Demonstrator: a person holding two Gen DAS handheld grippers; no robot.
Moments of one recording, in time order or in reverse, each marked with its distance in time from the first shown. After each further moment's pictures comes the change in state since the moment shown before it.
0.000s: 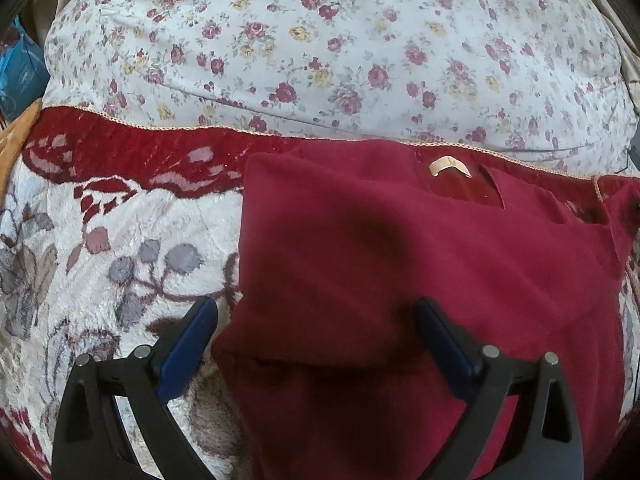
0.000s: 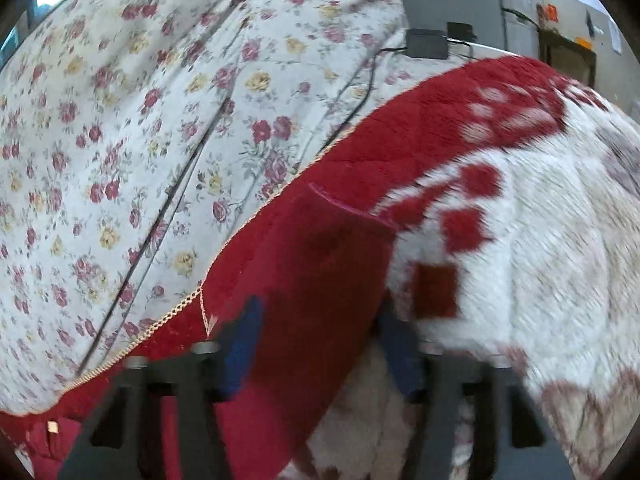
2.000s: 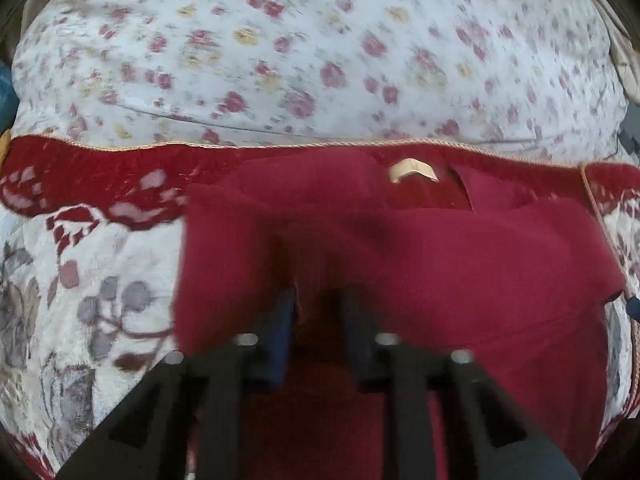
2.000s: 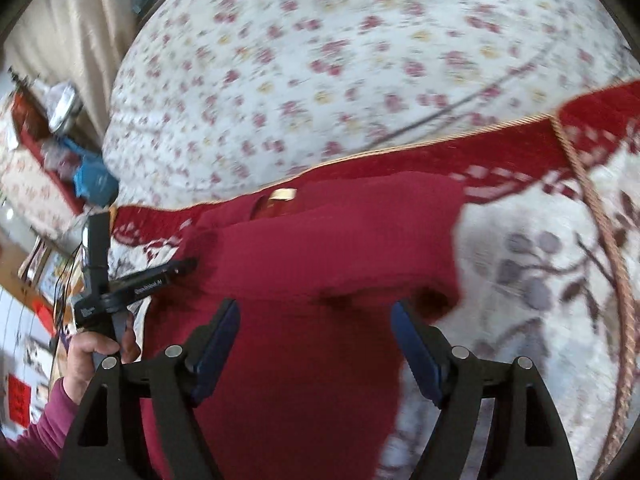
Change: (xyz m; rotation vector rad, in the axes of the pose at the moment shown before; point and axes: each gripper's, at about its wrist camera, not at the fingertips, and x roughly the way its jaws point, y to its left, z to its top) left arm 0.007 -0.043 0.032 0.076 0.058 -0.023; right arm -0.152 0.165 -0.203 -0.341 0.276 0.617
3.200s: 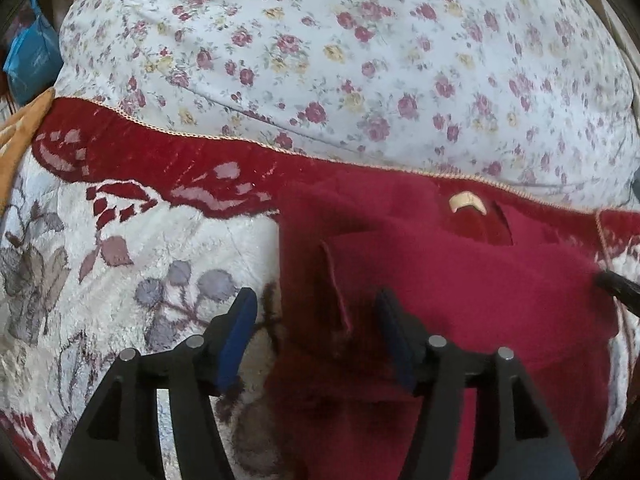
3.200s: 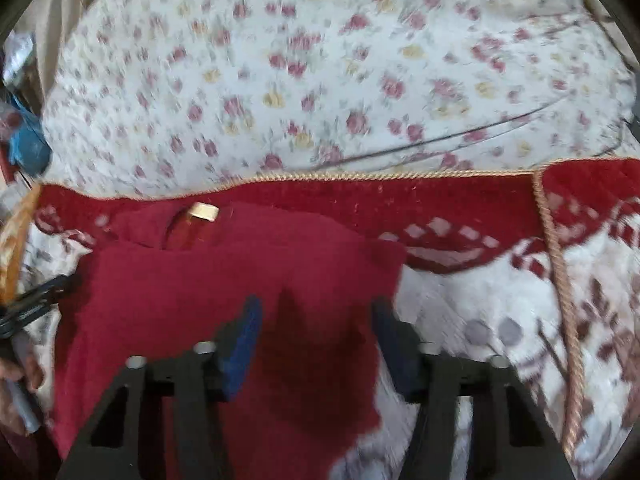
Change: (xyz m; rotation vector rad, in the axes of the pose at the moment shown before) left arm -0.013 0.067 -0.018 -0.135 -0.070 0.019; right arm 0.089 0.002 0.053 -0.163 0.077 -0.349
